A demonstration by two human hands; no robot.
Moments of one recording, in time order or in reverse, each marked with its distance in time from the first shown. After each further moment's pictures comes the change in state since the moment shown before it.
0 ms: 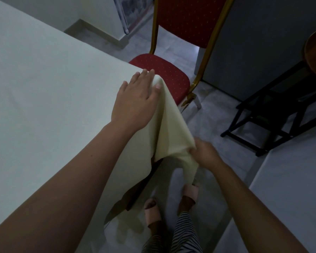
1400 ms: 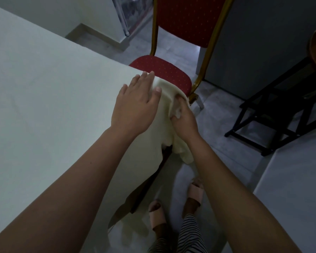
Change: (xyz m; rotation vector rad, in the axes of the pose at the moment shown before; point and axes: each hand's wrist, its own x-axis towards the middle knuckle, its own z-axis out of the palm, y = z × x) left_hand -0.001 0.002 0.000 0.003 0.015 -0.001; right_hand 0.058 -0.087 -0.005 0.544 0.305 -0.245
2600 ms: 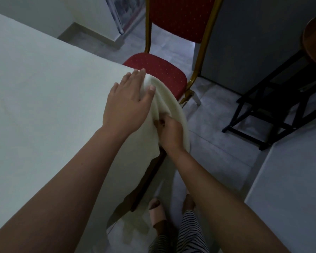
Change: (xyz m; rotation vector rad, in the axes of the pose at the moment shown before) left_hand 0.002 -0.003 0.003 0.037 0.039 0.021; right_hand -0.041 -0.011 0.030 -0.096 0.086 -0.031
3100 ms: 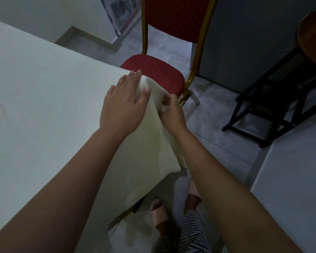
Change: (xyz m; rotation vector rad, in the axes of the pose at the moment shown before) left_hand 0.000 0.001 0.000 0.007 -0.003 -0.007; right_hand 0.045 -0.009 -0.026 0.202 -0.074 0.126
